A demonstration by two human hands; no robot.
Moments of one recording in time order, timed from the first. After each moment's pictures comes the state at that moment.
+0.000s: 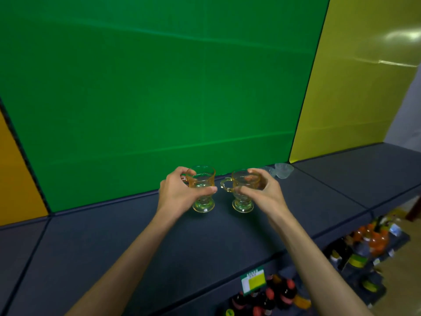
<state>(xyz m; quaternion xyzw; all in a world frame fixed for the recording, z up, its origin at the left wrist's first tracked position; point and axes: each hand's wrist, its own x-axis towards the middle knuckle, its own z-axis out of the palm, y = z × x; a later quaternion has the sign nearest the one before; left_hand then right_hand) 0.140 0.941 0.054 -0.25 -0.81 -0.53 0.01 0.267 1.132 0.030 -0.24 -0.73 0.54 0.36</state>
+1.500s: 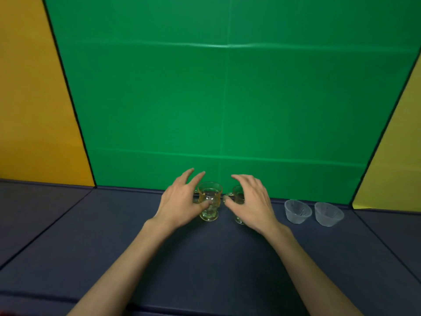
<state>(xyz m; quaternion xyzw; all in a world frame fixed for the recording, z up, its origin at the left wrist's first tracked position) 0.153 1.009 0.046 -0.19 -0.95 -0.20 0.15 0.186 1.217 0.034 0.04 -0.94 0.24 0.24</state>
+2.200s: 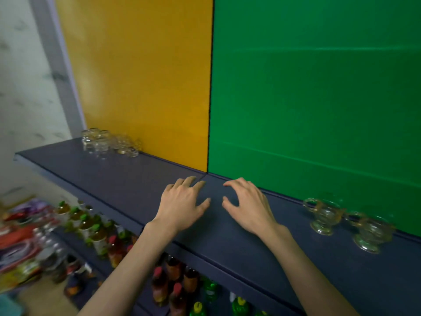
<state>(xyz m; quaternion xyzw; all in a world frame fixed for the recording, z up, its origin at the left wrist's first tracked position) 0.236 0.752 0.051 0.00 -0.99 -0.02 0.17 0.185 0.942 0.044 0.27 -0.92 0.20 0.17</state>
